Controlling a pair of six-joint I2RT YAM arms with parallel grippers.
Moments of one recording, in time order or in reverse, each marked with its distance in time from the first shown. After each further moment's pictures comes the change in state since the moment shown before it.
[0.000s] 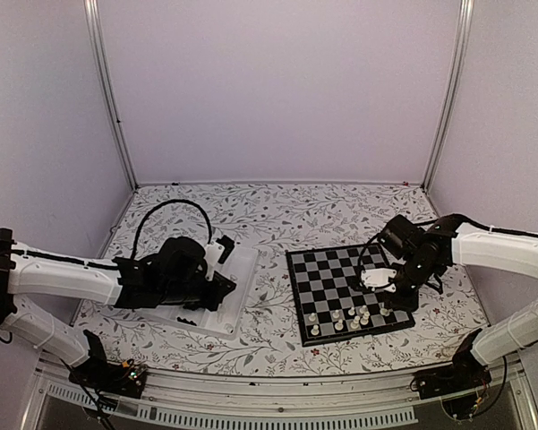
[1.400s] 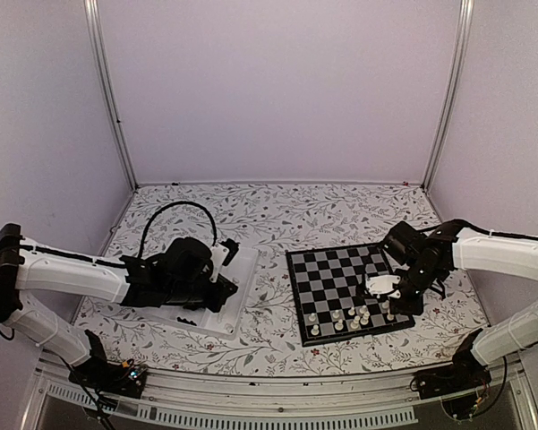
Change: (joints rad) left arm 0.002 0.057 0.028 -0.018 0.005 0.003; right arm -0.026 -0.021 -0.068 -0.003 0.019 -0.049
